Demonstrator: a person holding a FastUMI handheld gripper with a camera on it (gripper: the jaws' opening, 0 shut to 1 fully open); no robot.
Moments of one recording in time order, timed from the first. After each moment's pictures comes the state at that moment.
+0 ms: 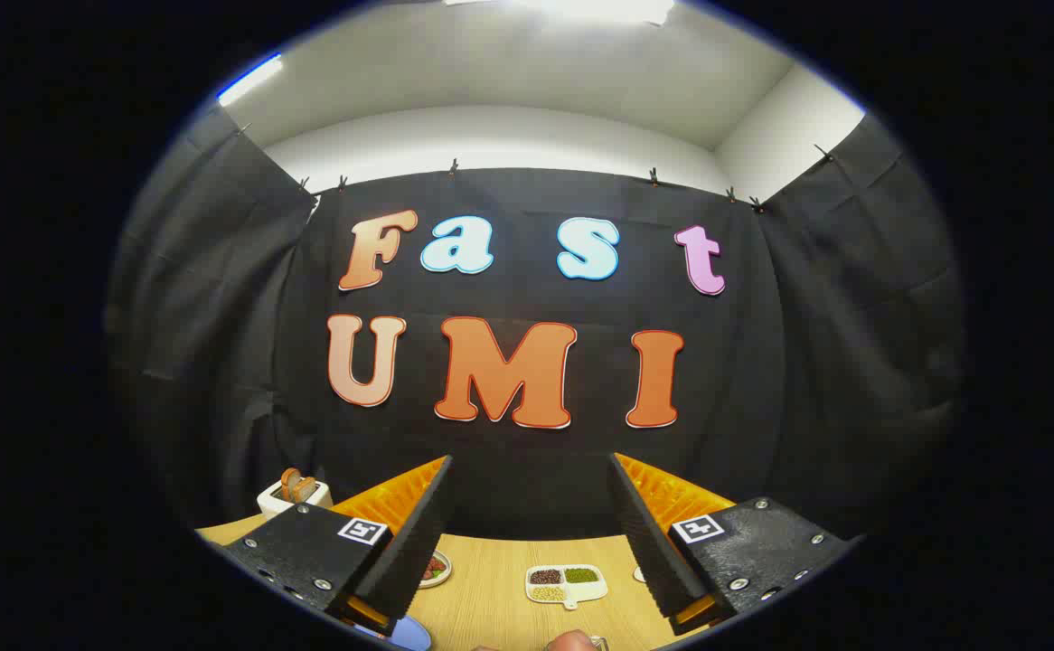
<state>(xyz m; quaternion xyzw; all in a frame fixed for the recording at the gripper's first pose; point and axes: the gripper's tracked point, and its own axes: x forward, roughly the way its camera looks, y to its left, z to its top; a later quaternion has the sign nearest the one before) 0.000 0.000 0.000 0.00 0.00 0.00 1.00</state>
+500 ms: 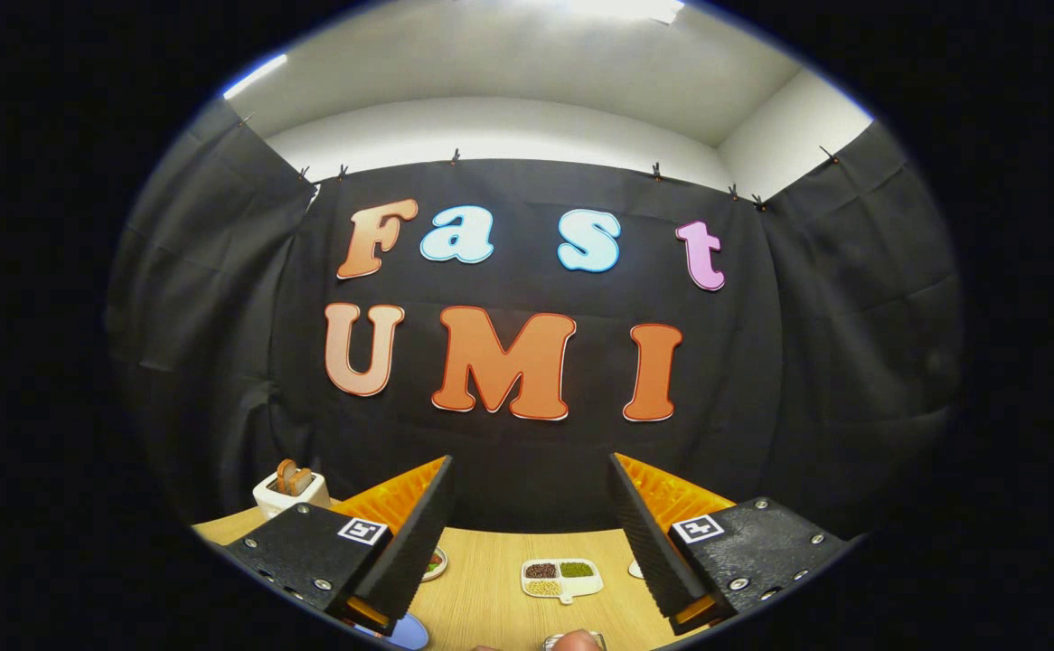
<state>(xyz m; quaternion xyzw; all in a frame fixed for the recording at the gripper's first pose) -0.004 0.000 -0.003 -0.02 0.01 -0.01 1.00</state>
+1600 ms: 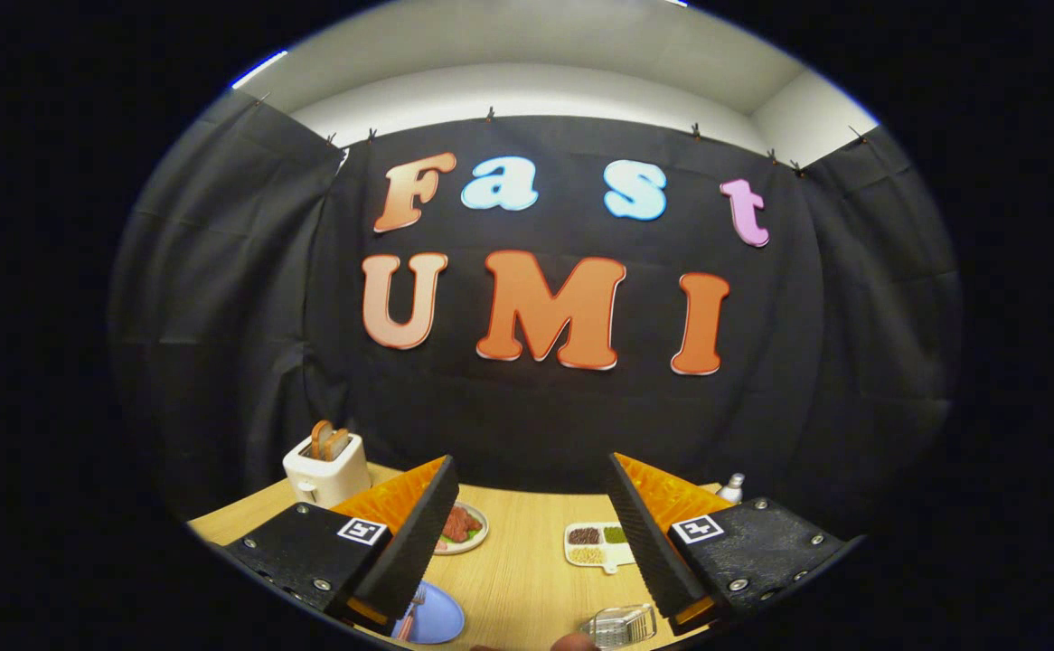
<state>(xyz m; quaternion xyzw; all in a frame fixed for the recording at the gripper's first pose) -0.011 0.078 -0.091 -0.01 0.13 0.06 0.99</state>
